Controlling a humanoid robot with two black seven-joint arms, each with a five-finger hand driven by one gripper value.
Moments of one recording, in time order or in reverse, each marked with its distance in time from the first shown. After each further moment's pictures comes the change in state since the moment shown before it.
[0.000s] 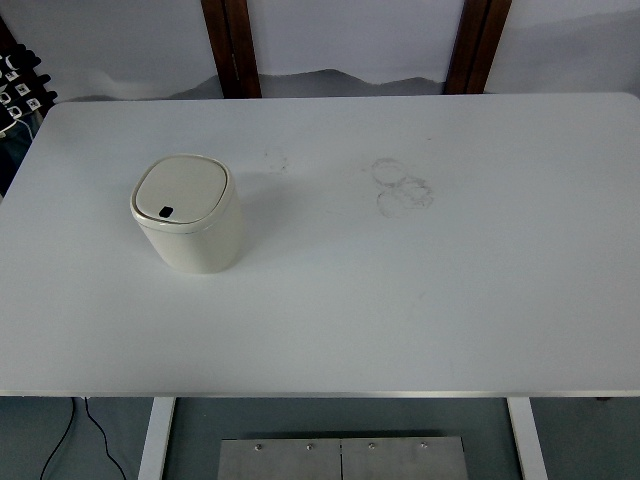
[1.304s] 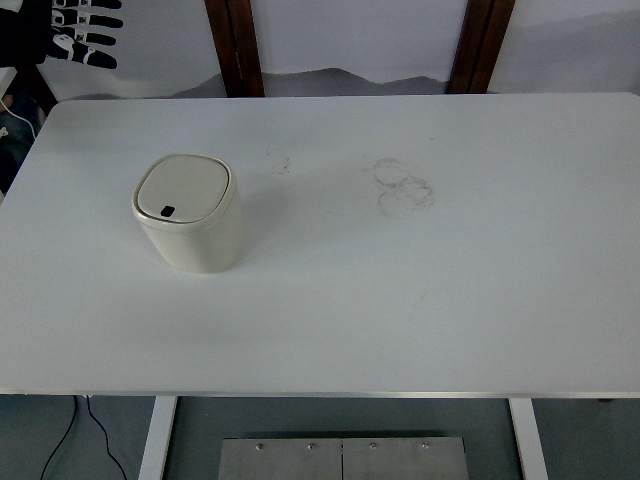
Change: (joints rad) left arm -0.792 -0.030 0.664 -0.051 0.369 -0.313 0.086; right arm 0.000 0.000 0.001 0.000 0.000 0.000 0.001
